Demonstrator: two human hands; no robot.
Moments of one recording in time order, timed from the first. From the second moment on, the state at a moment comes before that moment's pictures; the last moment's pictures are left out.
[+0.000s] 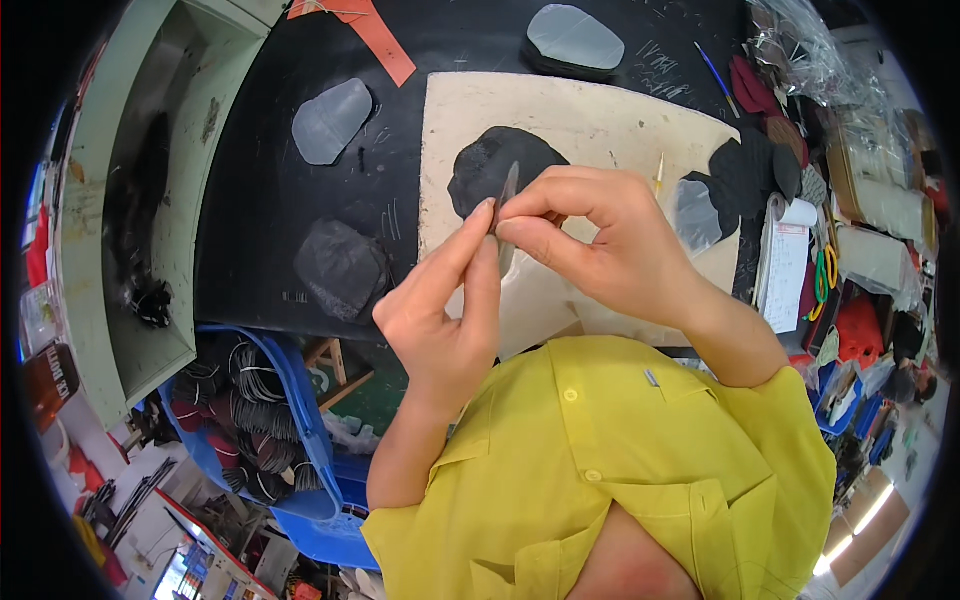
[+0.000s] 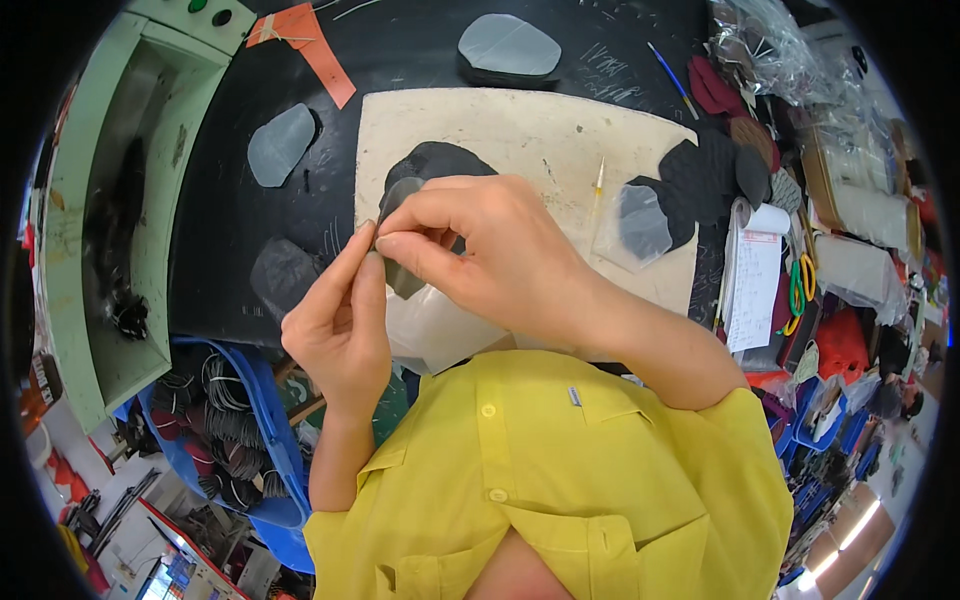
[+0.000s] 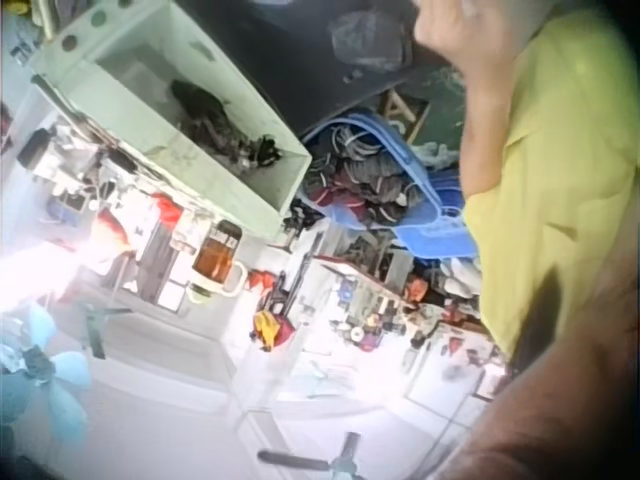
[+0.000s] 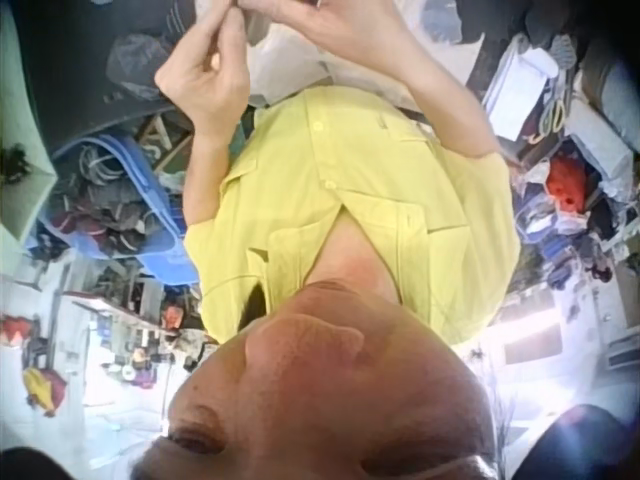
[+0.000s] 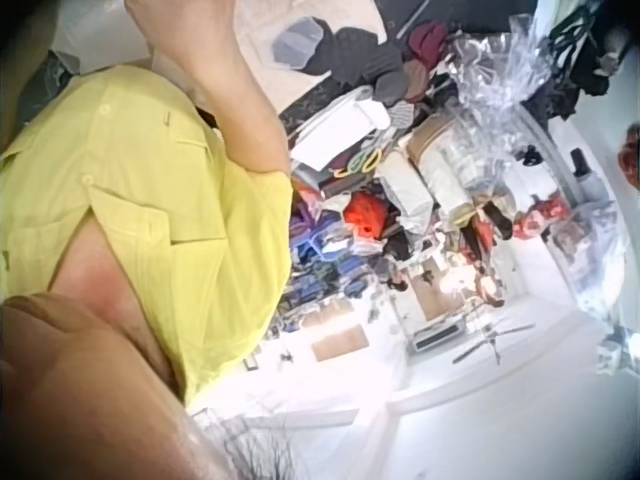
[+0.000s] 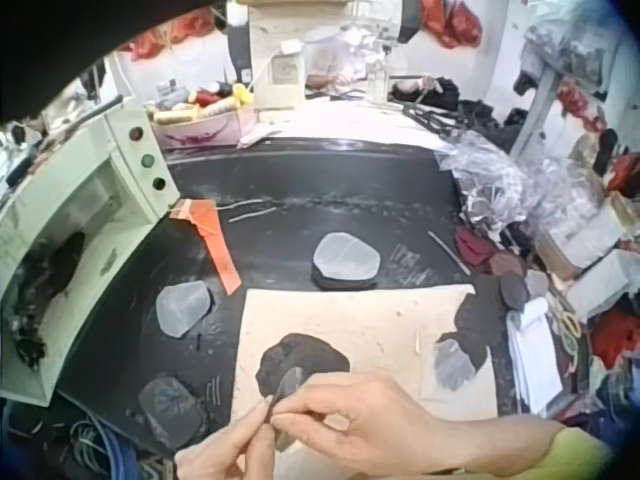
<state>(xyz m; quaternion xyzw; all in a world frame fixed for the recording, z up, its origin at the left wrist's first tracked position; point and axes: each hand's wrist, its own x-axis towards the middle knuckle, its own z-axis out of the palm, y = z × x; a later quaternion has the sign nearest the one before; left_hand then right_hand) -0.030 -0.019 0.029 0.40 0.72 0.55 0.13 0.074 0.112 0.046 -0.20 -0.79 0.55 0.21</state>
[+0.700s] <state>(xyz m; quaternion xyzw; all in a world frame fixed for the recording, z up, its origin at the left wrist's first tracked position) -0.019 -0.037 0.025 0.26 0.64 0.67 0.27 0.073 0.092 0.045 -0.18 -0.77 0.57 0.22</state>
